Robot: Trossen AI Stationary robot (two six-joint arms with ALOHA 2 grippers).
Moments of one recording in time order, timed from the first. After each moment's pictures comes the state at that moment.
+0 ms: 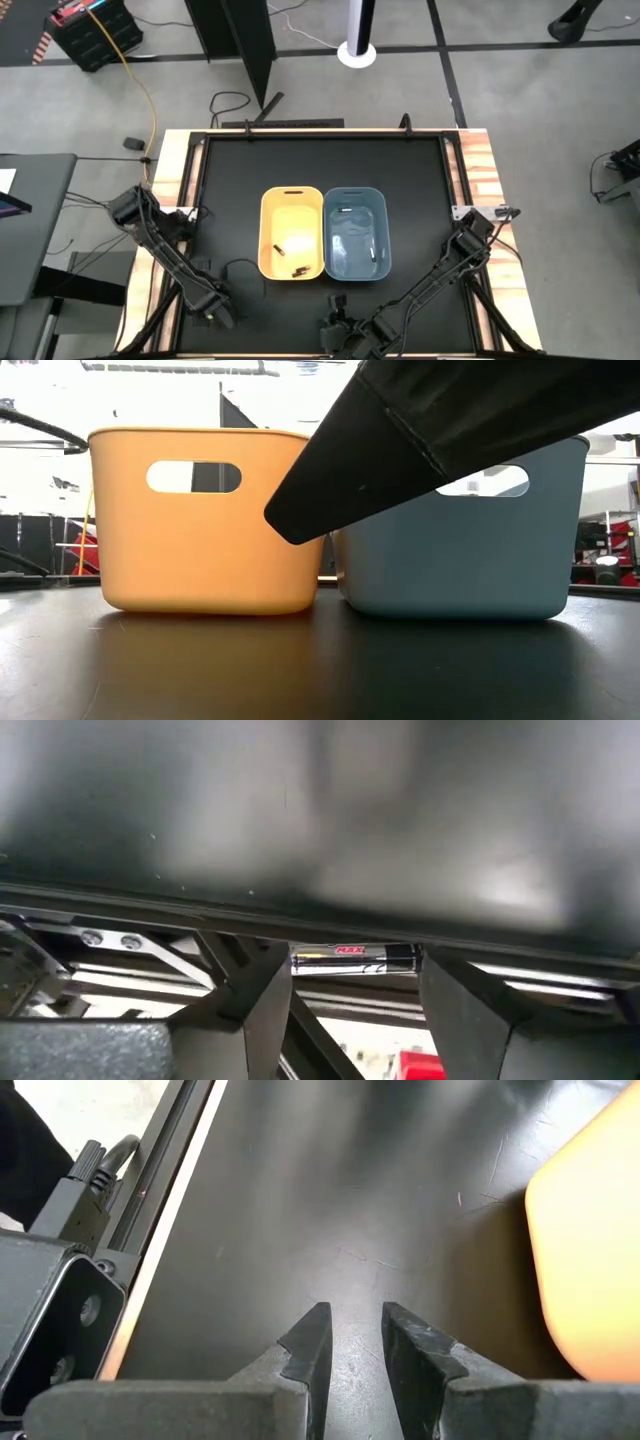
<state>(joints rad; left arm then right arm) -0.86 1.71 1.06 -1.25 0.37 -0.89 0.72 2.24 1.66 -0.37 0.60 0.29</state>
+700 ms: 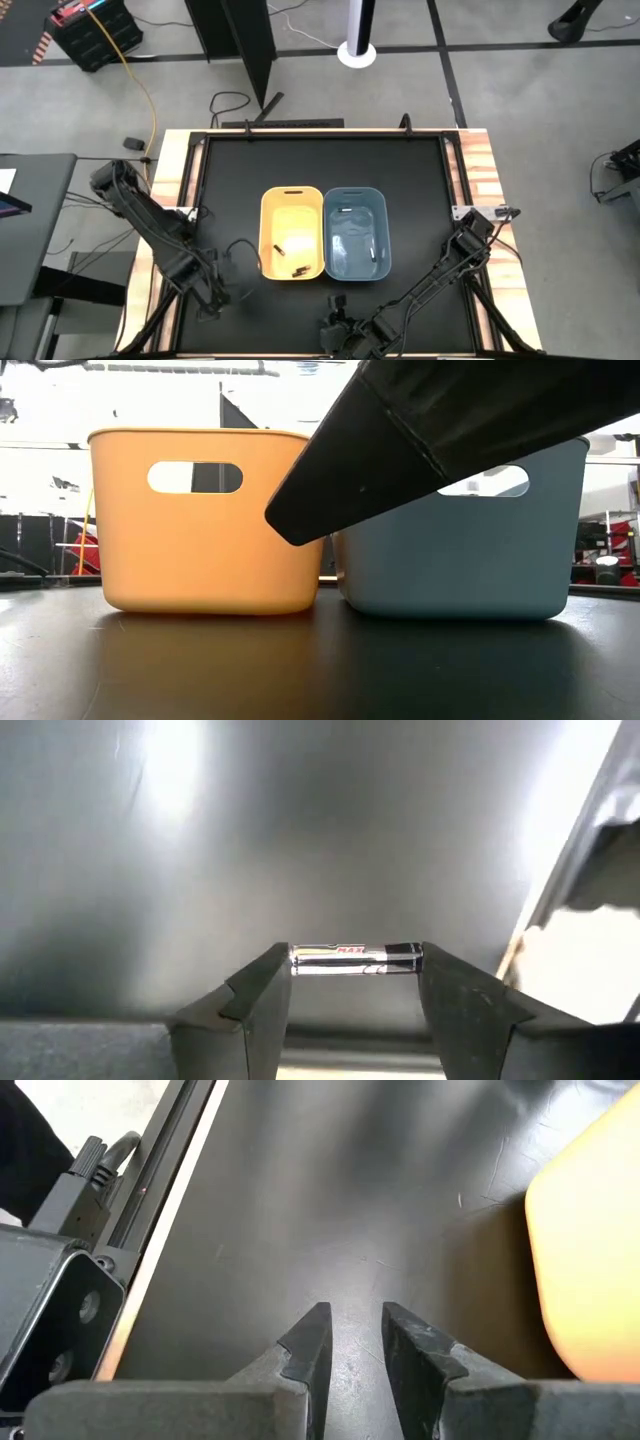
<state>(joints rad) -0.81 1.37 1.06 -1.07 0.07 -1.01 0.72 2.24 1.66 -0.37 0.60 0.27</state>
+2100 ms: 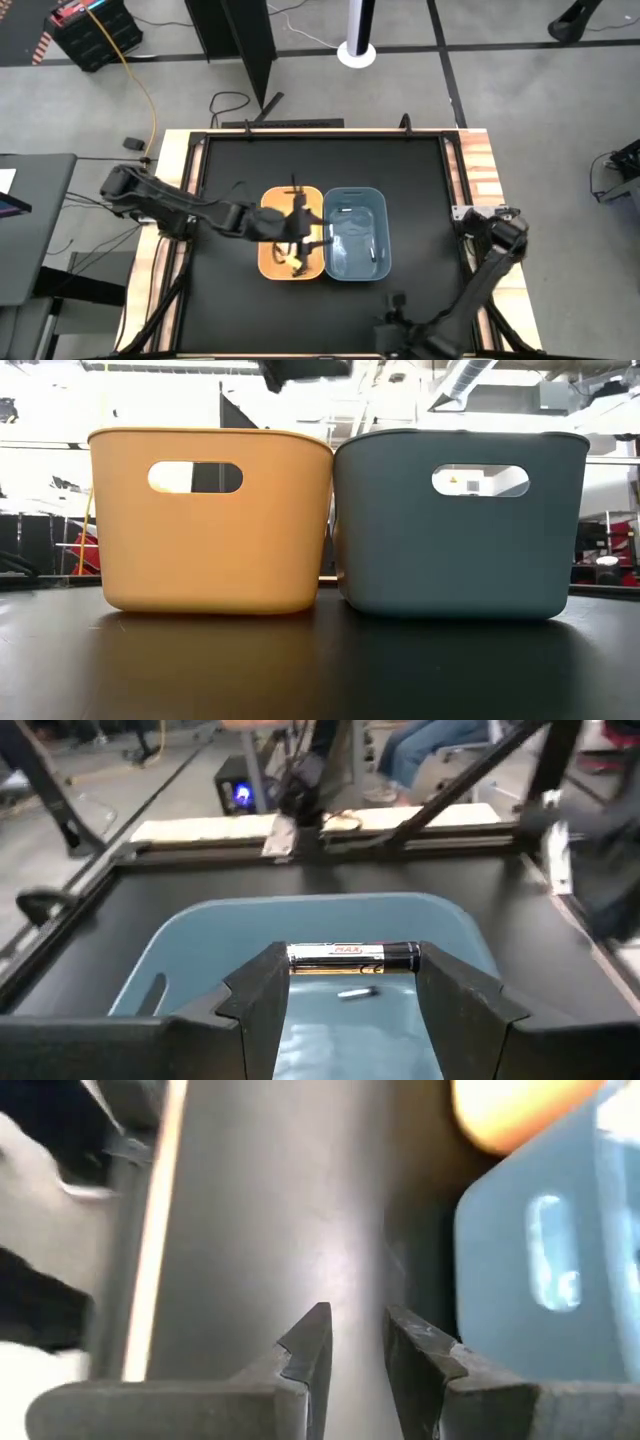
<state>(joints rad) -0.26 1.48 1.06 0.15 -0.33 0.01 0.93 2.01 1.66 -1.05 0.60 0.75</state>
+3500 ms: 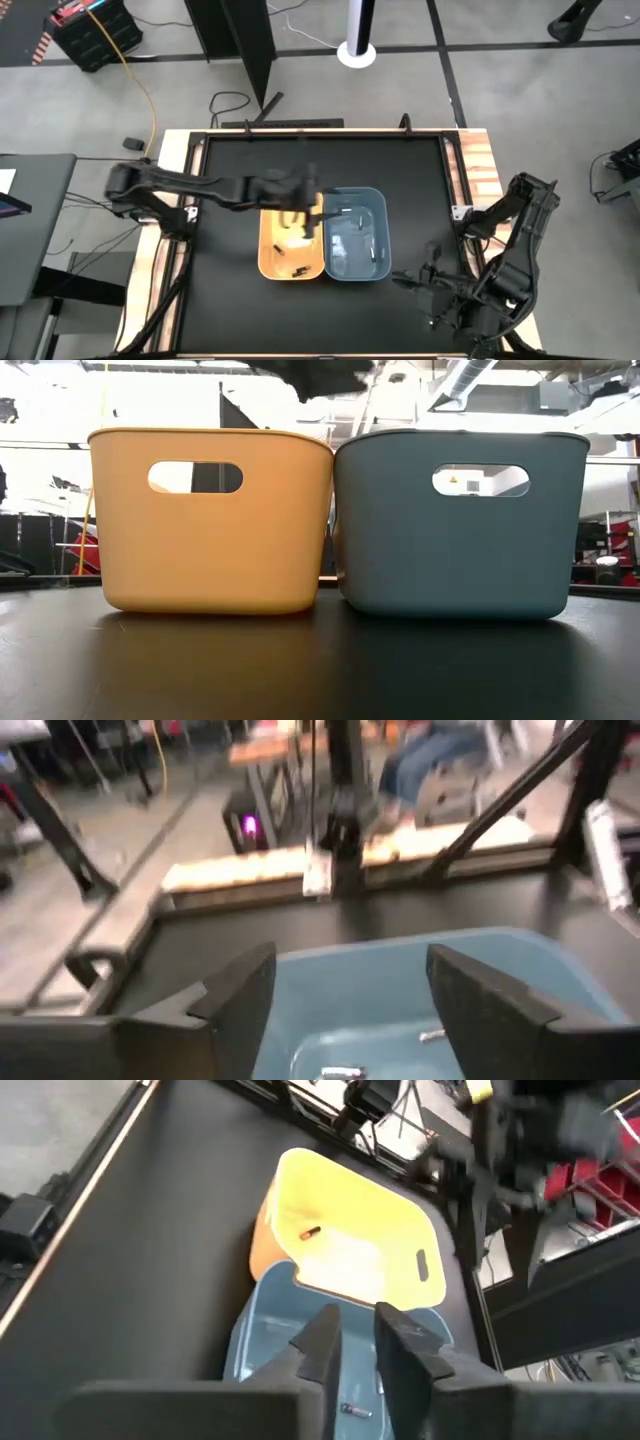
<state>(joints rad) -0.01 1.53 1.15 0.15 -0.08 0.18 0.98 1.57 1.66 -1.21 0.99 0.42</state>
